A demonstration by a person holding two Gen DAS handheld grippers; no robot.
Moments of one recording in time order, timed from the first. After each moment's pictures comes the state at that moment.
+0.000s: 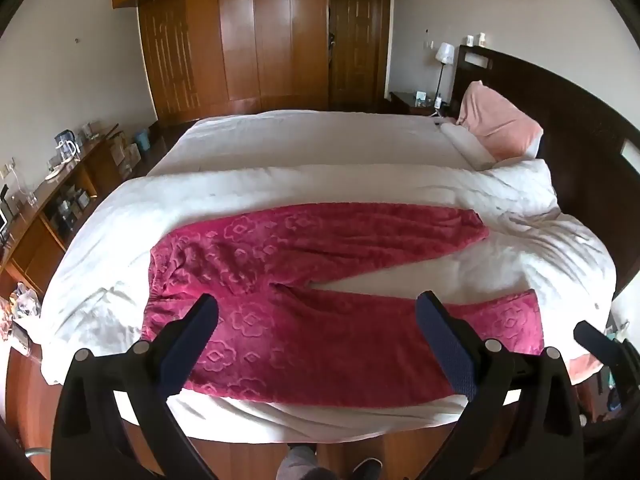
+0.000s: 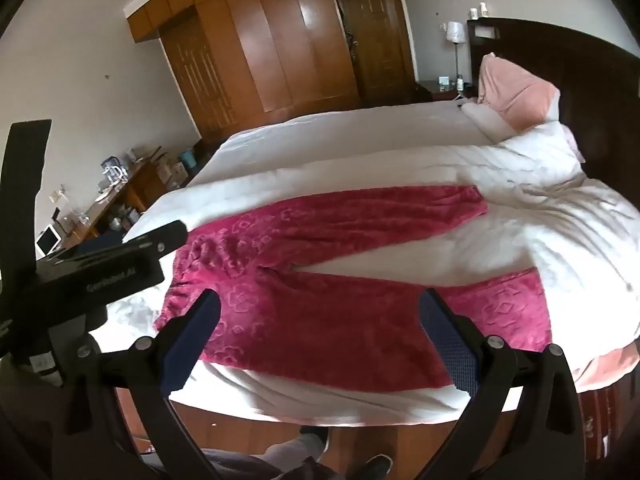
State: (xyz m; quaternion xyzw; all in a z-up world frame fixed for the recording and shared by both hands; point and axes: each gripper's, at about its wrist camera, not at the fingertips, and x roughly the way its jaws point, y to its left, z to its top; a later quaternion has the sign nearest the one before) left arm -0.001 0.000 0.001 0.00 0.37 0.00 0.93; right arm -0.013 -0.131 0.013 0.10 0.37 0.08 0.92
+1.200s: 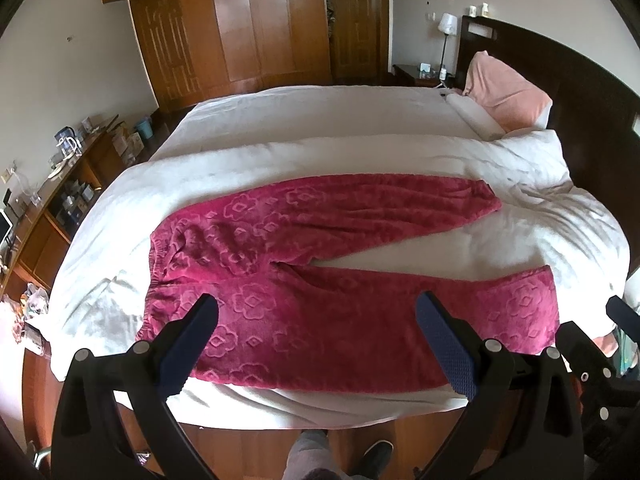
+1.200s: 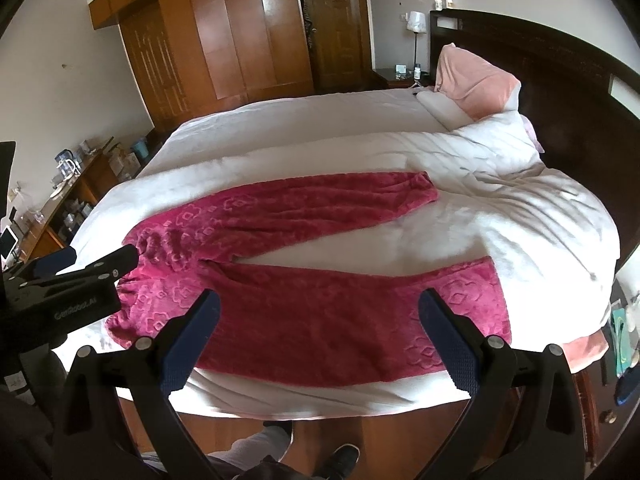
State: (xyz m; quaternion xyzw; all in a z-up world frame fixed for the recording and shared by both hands) left arm 0.015 -0.011 -0.030 0.03 0.42 0.01 0.91; right arm 0.005 -0.169 0.006 0.07 0.39 0.01 0.92
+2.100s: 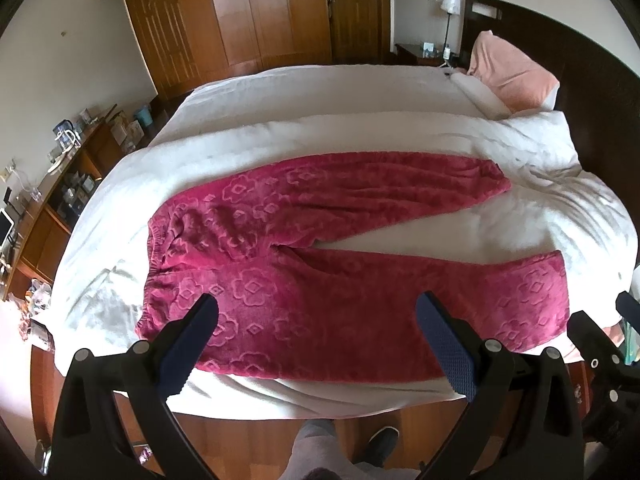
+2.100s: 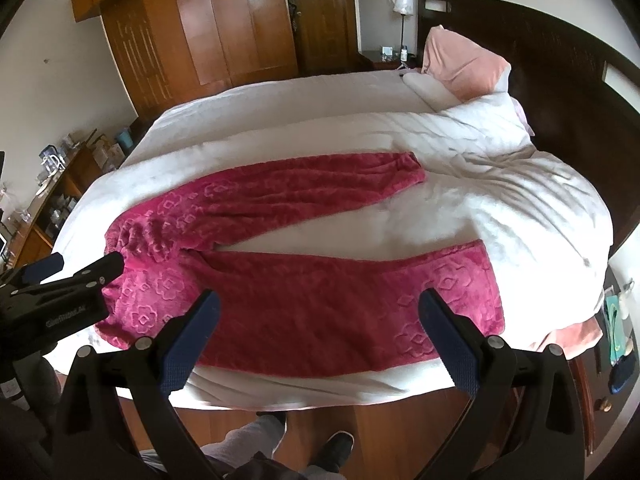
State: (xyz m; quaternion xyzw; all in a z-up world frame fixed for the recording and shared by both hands) left arm 0.030 -0.010 -0.053 0.04 0.45 0.02 0.89; right arm 0.023 -0.179 -0.017 0.07 0.43 -0.02 0.90
